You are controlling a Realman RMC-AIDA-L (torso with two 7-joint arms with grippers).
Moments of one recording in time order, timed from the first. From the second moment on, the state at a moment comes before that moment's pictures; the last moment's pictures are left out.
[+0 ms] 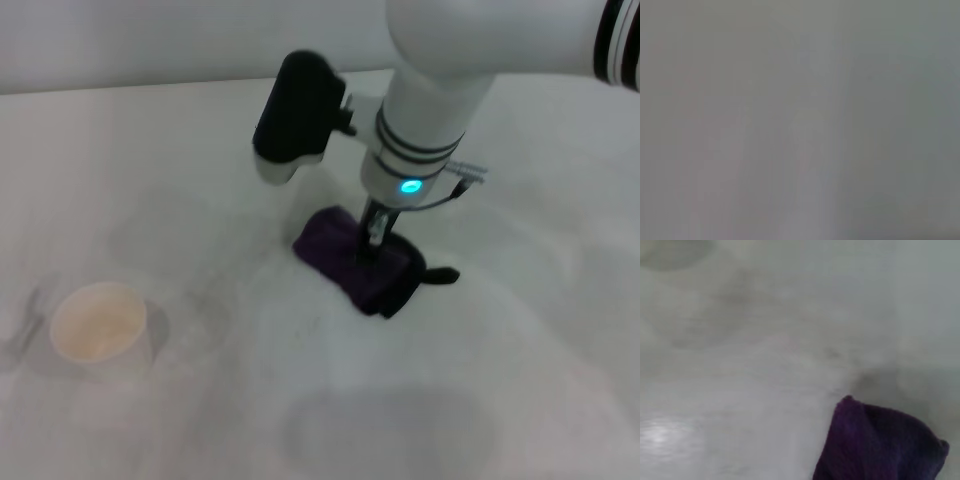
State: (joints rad) left arm -0.16 -2.09 1.16 0.03 0.54 1.50 -0.26; right arm 1.11 2.03 -2.03 -0.66 -2.34 -1.12 2.66
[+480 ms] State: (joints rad) left arm -0.17 -2.08 1.16 0.03 0.54 1.49 -0.26; right arm 1.06 2.03 -2.13 -0.80 -2.25 -1.18 2.65
